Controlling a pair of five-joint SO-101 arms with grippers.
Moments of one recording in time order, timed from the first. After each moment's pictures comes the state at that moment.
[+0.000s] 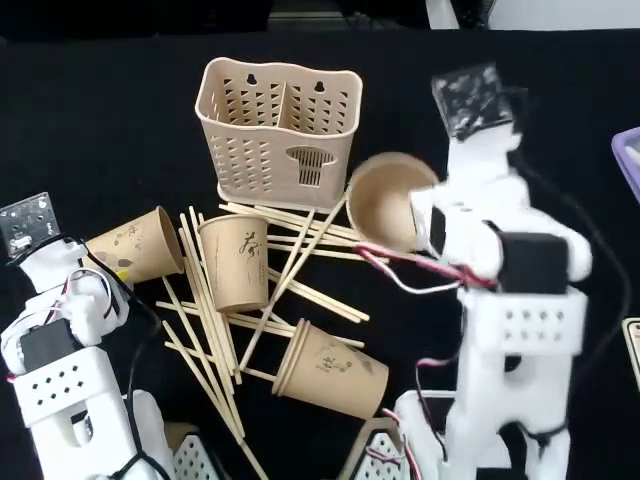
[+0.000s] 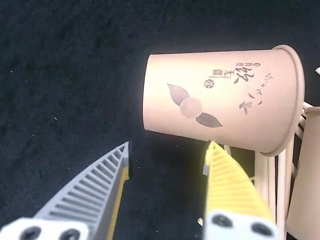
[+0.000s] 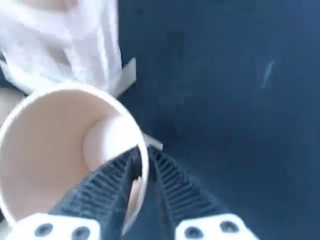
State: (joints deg) left arm -31.8 -65.7 66.2 60.3 -3.6; right arm 0.8 -38.1 9.0 83.9 14.5
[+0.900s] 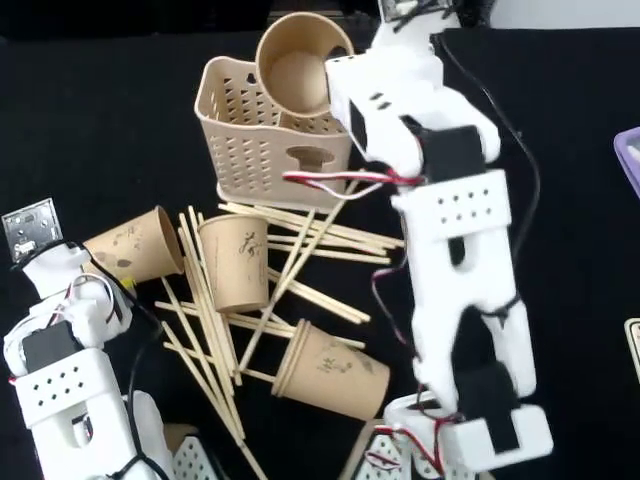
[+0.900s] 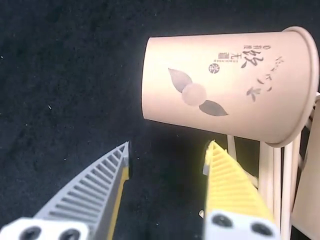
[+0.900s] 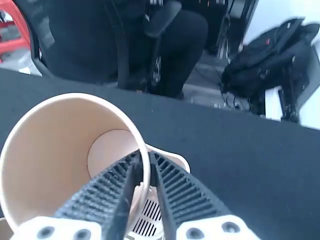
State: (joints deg) left arm -31.8 -65.7 68.5 60.3 -3.6; right arm -13.2 -8.0 -15.6 61.1 2.7
